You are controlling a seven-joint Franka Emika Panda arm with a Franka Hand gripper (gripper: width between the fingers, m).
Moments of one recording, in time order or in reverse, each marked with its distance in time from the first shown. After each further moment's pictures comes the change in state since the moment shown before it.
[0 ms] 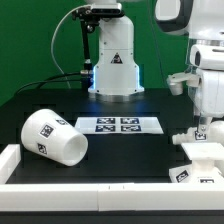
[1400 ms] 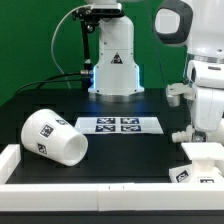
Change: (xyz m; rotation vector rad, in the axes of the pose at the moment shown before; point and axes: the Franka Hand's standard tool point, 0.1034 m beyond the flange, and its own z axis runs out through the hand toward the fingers) arm -0.002 -0.016 0.026 0.048 -0.023 0.034
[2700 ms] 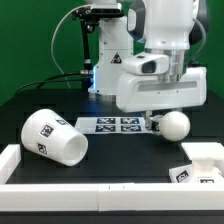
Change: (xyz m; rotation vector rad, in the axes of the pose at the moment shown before) arm -0.073 -0.035 -0.002 0.034 0.070 1.220
